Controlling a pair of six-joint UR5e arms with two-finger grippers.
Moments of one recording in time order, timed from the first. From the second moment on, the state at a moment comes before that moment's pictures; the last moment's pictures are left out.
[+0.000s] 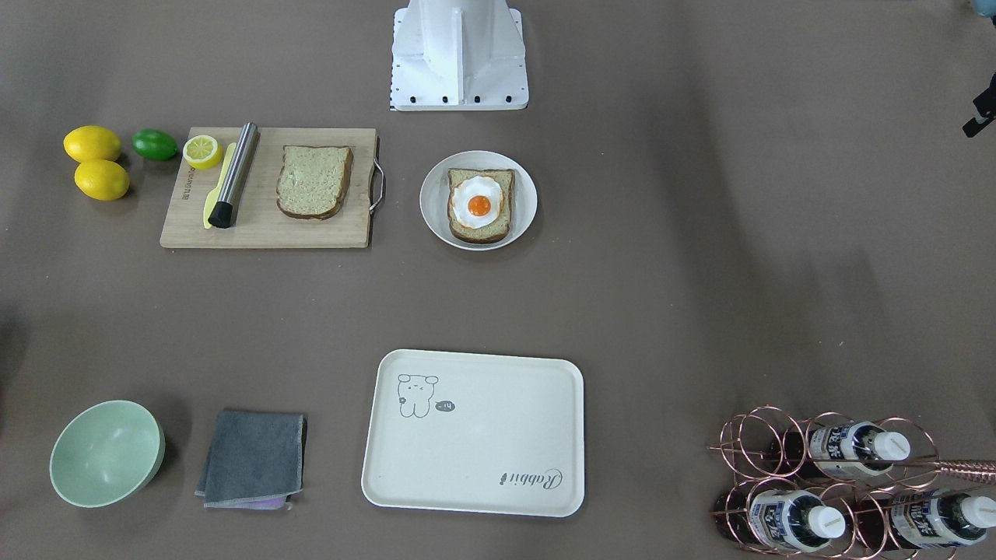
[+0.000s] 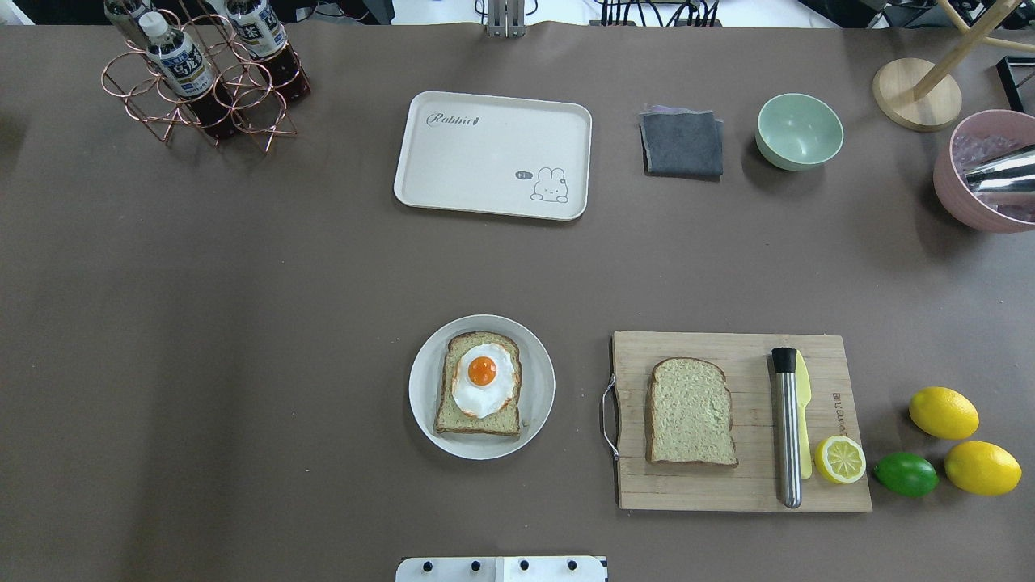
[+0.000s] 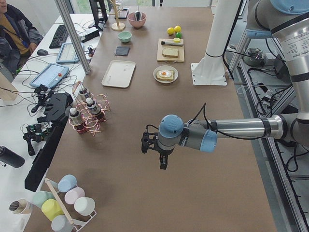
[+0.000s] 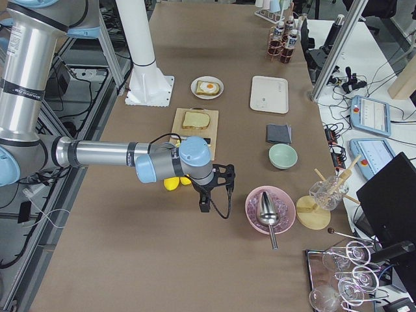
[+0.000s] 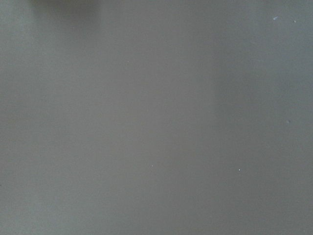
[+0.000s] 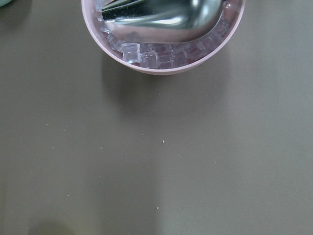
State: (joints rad) left arm -1.50 -1.19 -1.87 -1.88 -2.43 -0.19; right arm 1.51 -1.89 1.87 -1.31 2.37 0.23
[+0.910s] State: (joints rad) left arm -1.50 -1.21 -1.89 -1.89 -2.44 -0.19; right arm 1.45 -1.86 1.90 -1.31 2.40 0.32
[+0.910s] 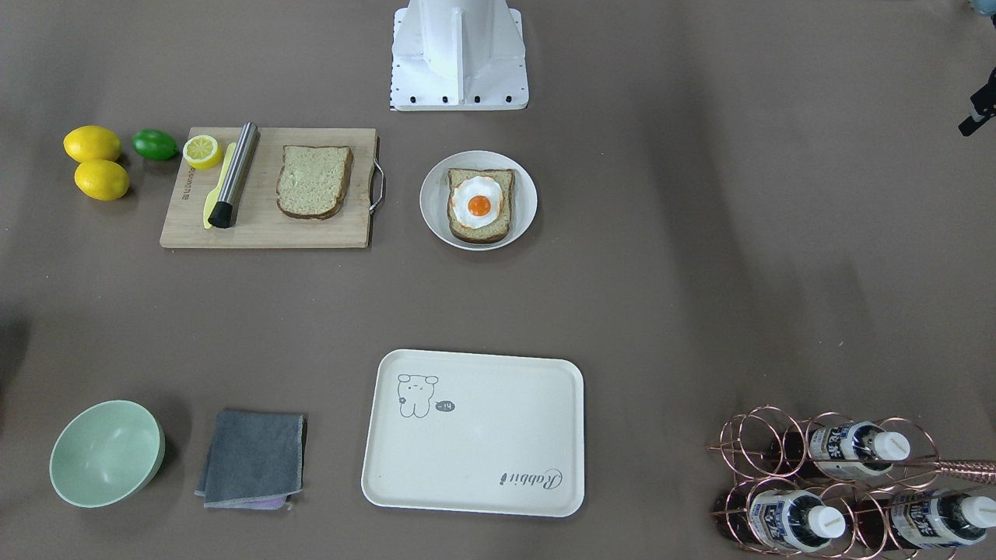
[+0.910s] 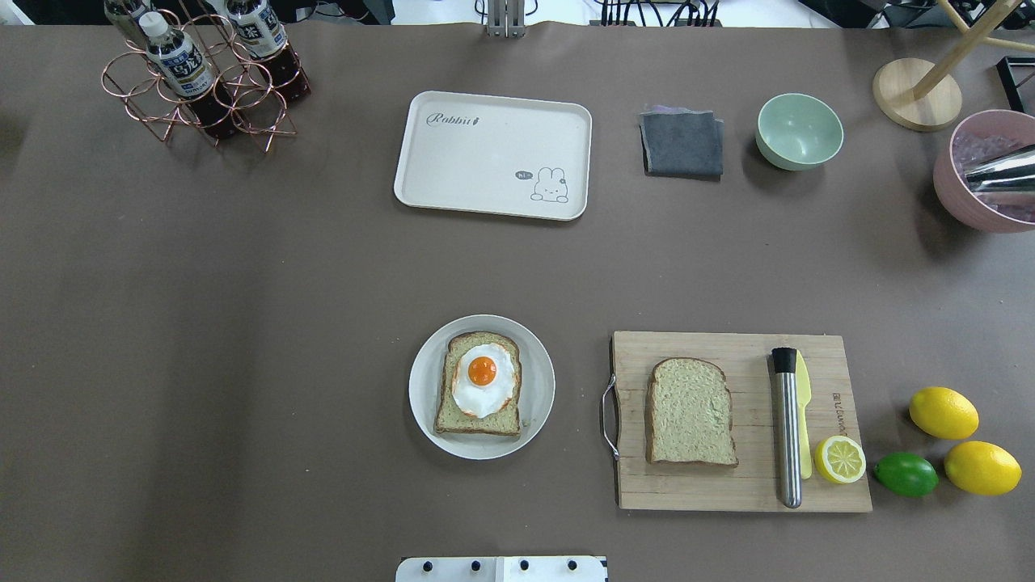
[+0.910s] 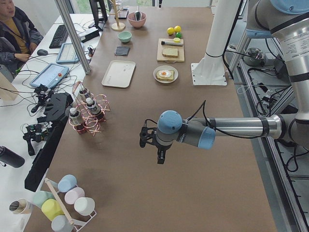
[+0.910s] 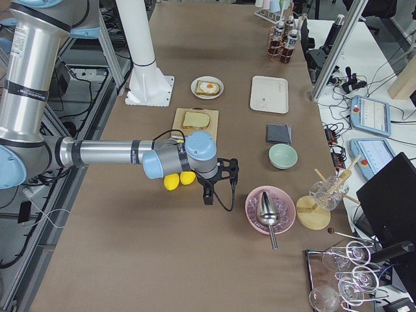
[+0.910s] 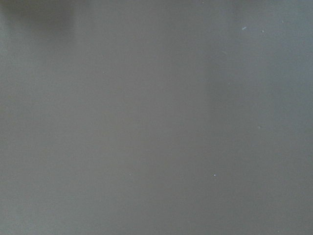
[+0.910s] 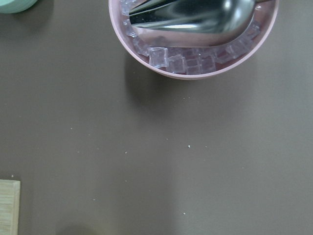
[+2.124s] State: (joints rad) left arm -1.49 -1.24 -1.88 -1.88 -2.44 -0.19; right arm 0.92 -1.62 2.03 -1.18 2.29 1.14
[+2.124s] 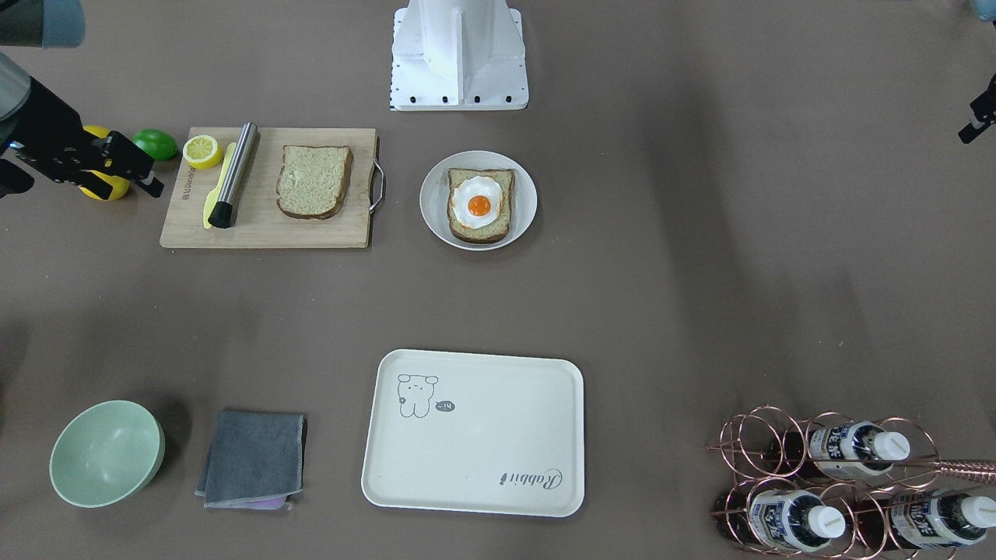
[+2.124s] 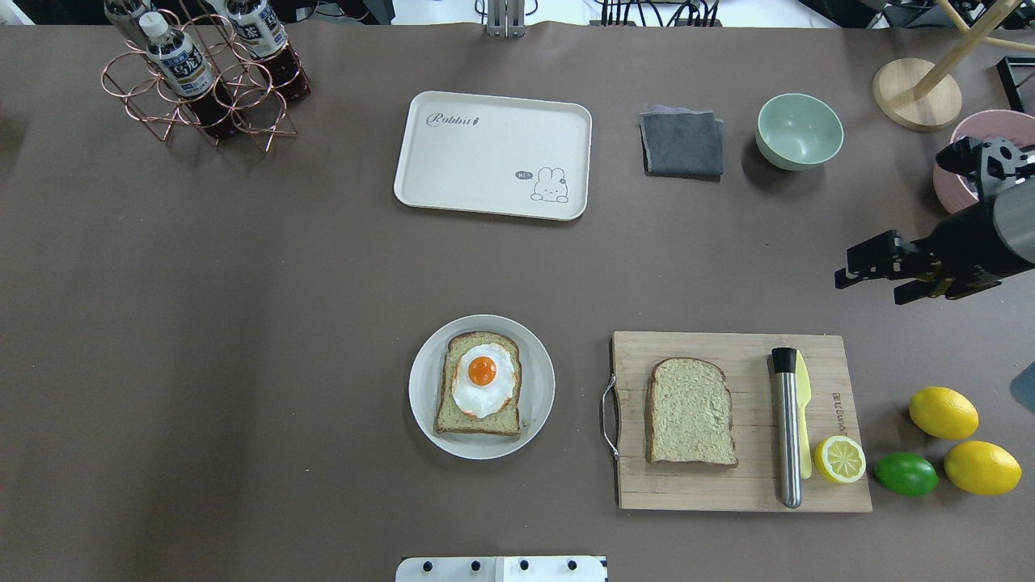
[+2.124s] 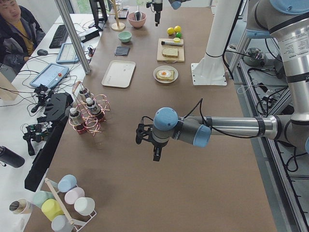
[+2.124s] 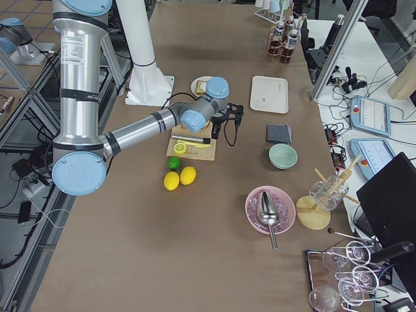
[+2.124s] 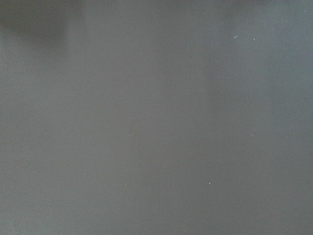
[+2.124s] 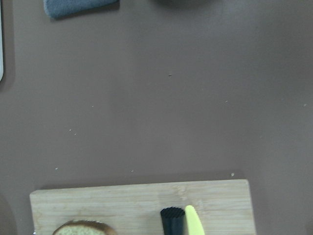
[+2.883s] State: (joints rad) left arm -1.49 -1.28 -1.85 -1.88 -2.44 -0.19; right arm 0.56 -1.54 2.04 -1.10 2.02 1.41
